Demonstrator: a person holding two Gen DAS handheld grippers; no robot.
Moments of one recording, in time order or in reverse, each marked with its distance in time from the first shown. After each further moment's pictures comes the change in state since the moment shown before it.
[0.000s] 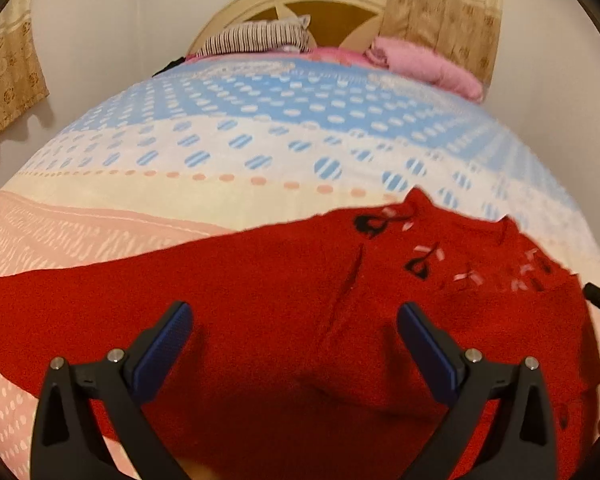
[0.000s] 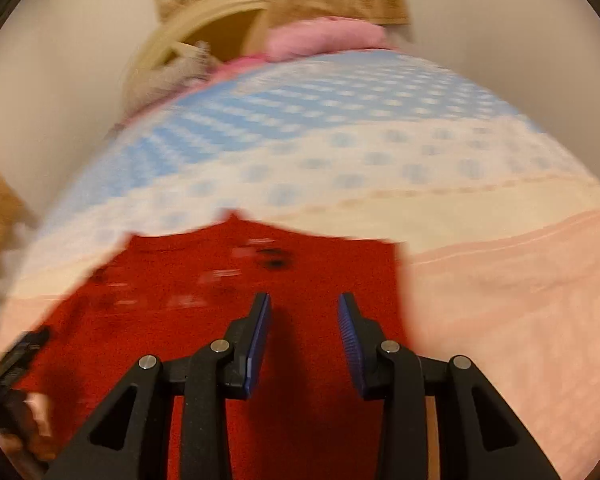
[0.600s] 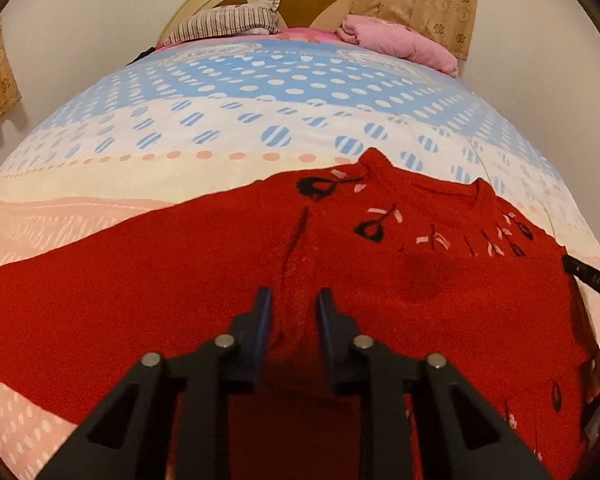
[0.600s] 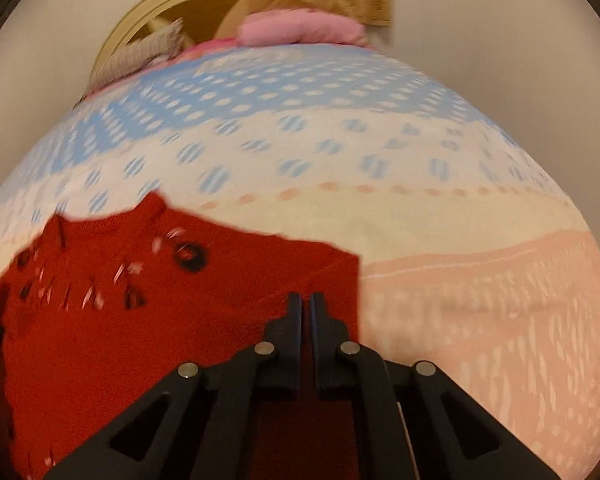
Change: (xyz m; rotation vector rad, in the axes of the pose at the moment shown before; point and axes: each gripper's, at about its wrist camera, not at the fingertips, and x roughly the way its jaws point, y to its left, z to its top) left arm -0.005 -0.027 -0.016 0.055 0.050 -0.072; right arm 0.035 -0.020 0.004 -0.038 0.007 -0.142
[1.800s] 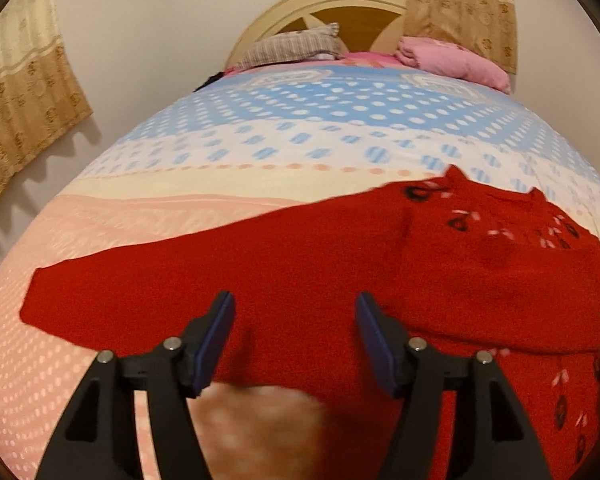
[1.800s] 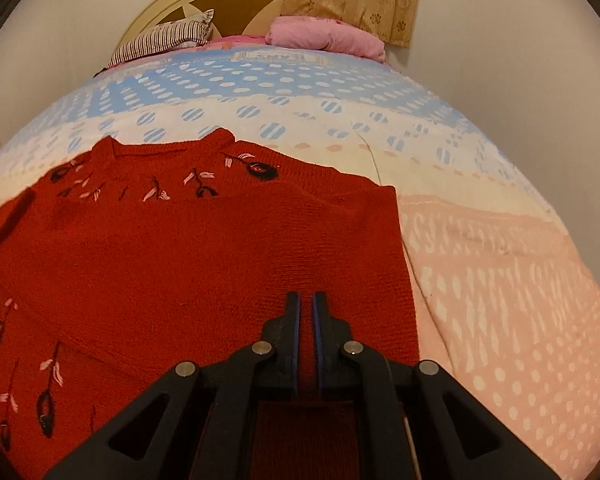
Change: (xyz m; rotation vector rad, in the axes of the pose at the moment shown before) left arm -0.054 0.052 -0.024 -0.037 -0.103 0.275; right arm -0.045 0.047 -0.075 -0.170 -0.040 -0.064
